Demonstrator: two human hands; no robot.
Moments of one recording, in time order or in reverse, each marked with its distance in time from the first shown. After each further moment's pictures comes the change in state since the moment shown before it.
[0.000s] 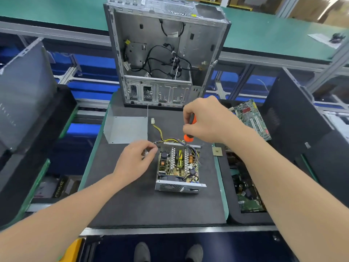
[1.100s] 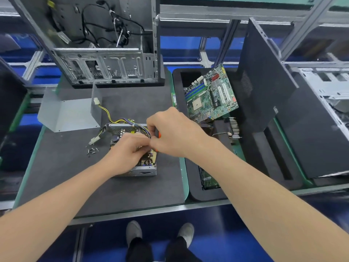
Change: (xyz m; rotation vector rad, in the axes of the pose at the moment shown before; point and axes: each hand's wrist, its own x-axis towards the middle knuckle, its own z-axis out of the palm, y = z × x) left_hand 0.019 0.109 0.087 -0.131 -0.401 0.235; right_hand -0.075 0.089 0.055 0.135 -0.131 0.031
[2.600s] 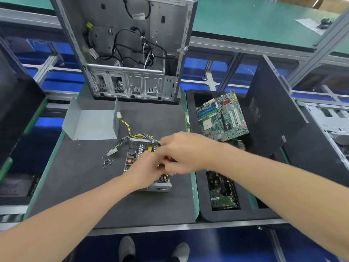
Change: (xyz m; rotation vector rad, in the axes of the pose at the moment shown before) left_hand 0.000 0.014 -0.008 -0.005 -0.058 -0.254; right_hand 0.026 -0.020 -0.015 -0.388 -0.241 -0.464
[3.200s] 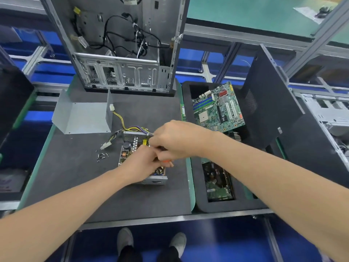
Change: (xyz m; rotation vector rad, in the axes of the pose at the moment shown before) left_hand 0.005 -0.013 0.009 -0.155 -0.078 -0.038; right_hand 0.014 0.007 0.002 -0.102 -0.044 -0.052
